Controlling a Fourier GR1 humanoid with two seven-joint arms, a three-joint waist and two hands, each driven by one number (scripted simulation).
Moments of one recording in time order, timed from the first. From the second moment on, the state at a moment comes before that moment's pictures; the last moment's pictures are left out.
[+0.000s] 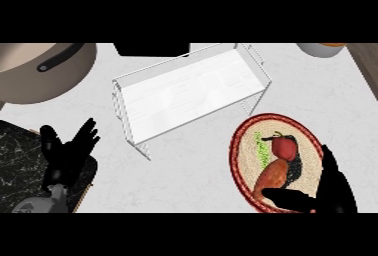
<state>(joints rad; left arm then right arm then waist) -0.06 0.34 -0.13 -1.34 0.33 0.15 0.25 0.12 -0.24 0.33 -1.98 0.79 -0.25 1.25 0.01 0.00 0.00</state>
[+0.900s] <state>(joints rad) -0.05 0.32 -0.11 -1.33 0.31 0.14 0.24 0.08 -0.01 0.25 -1.75 1.01 -0.18 1.20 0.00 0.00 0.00</state>
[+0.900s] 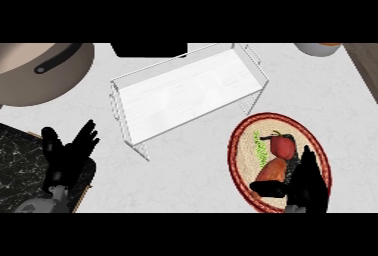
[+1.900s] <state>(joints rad) -0.04 0.30 -0.05 -1.32 0.27 0.08 0.24 -0.04 -0.02 0.19 -1.48 0.92 -0.19 1.05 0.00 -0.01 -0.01</state>
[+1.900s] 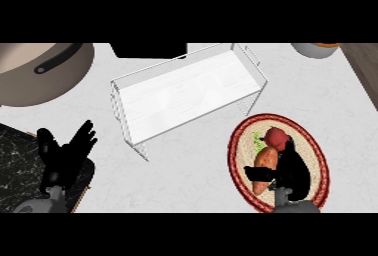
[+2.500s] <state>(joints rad) -0.09 0.26 -0.07 -1.31 0.24 0.07 0.26 -0.14 -0.01 0.56 -1.46 0.84 -0.10 0.83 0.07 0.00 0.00</state>
